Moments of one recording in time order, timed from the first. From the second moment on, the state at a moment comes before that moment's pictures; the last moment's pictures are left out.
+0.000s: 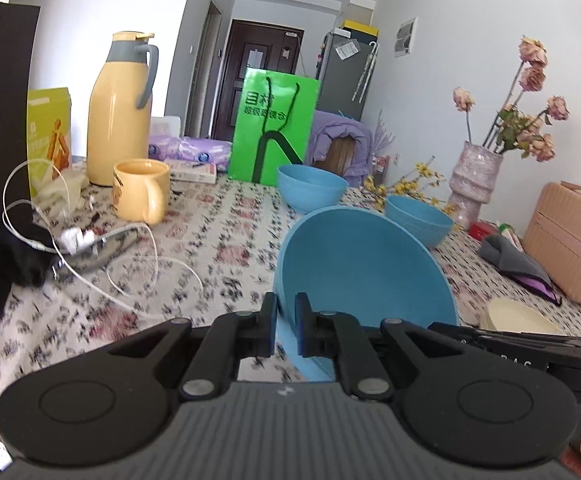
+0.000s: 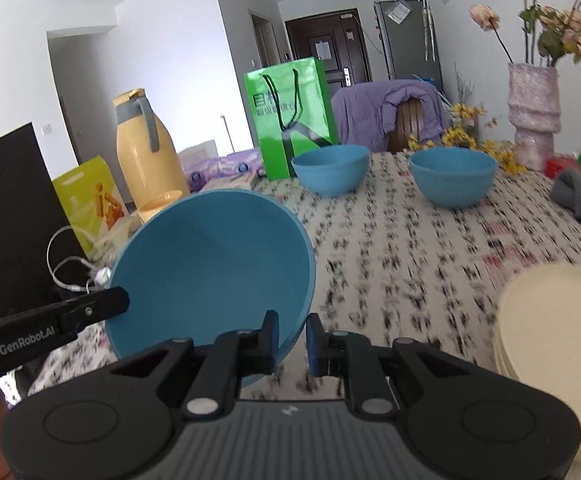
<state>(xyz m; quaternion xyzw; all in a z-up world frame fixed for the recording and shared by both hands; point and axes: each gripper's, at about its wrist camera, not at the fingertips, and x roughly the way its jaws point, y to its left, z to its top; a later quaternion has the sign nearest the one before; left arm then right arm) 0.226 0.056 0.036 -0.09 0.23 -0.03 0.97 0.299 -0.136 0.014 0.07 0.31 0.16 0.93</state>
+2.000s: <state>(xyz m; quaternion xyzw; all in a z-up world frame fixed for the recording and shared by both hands) 0.109 -0.026 0.001 -0.03 0.13 -0.02 0.99 0.164 -0.272 0.001 -0.02 0.17 0.09 0.98</state>
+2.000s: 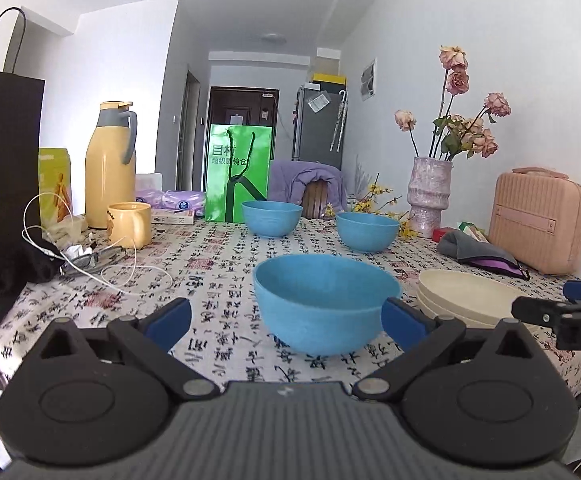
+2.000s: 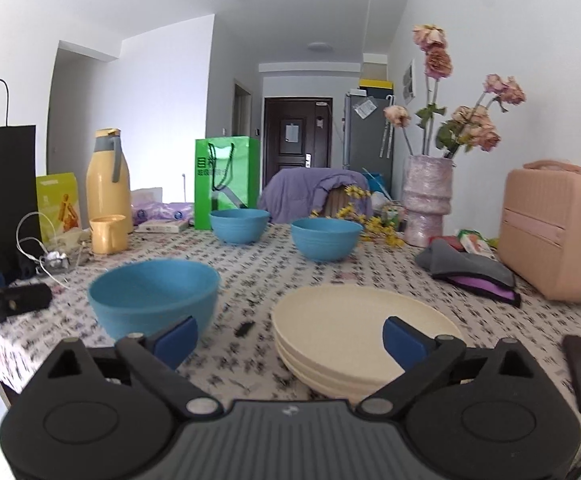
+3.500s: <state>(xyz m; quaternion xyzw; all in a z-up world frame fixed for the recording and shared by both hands) 0.308 -0.137 0.051 0.02 0.20 -0.10 0.97 0.346 -0.391 0.031 0.07 0.26 0.10 0.96</state>
